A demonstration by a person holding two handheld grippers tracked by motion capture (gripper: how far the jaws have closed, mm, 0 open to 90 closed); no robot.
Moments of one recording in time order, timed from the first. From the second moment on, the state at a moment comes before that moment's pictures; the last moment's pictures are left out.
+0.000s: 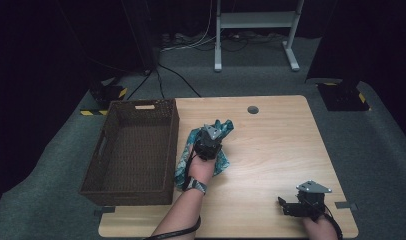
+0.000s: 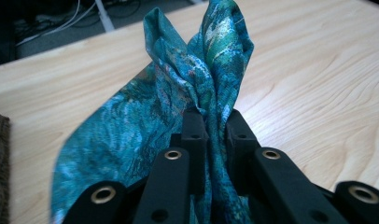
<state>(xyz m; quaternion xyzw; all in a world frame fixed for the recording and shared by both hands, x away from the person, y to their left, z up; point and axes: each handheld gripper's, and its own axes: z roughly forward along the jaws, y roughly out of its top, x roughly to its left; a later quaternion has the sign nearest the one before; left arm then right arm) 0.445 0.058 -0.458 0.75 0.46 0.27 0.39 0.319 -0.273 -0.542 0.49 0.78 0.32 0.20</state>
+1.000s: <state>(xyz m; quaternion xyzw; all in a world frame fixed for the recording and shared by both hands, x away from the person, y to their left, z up) 0.419 0.094 -0.404 0.71 0.44 0.28 0.48 0.319 -0.273 -0.542 0.49 0.78 0.32 0.20</state>
